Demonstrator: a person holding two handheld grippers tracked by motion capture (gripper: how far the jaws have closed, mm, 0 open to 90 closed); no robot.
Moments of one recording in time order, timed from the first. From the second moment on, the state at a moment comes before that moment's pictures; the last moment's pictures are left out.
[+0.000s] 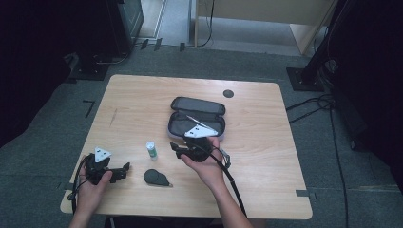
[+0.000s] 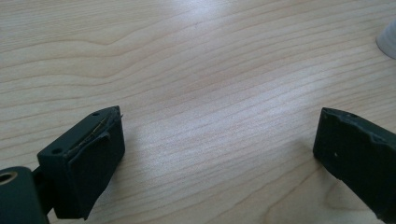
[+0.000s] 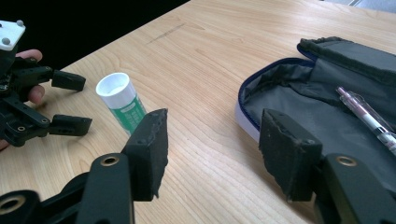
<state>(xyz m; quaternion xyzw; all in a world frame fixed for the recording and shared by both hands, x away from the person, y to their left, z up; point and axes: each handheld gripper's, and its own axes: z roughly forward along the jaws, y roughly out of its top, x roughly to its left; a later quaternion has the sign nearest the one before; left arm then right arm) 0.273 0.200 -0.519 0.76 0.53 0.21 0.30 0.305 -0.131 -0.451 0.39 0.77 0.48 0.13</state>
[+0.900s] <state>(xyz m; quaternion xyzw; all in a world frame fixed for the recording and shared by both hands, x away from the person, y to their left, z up) 0.273 0.200 -0.519 0.76 0.53 0.21 0.30 0.298 -0.098 -0.457 0.36 0.78 0.50 0.10</state>
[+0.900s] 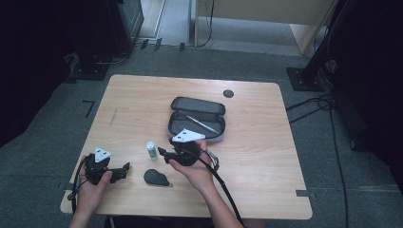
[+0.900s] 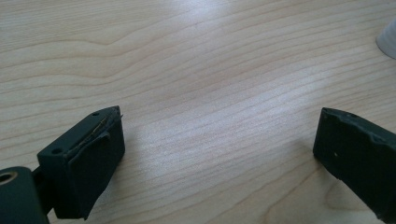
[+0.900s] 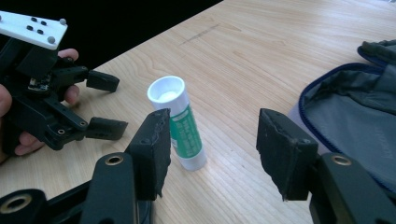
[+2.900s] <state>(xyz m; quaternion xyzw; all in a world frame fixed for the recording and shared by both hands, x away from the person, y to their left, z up) 0.273 0.200 -0.519 0.76 0.53 0.21 0.30 0.296 -0.049 -0.465 0.35 0.79 0.48 0.17</state>
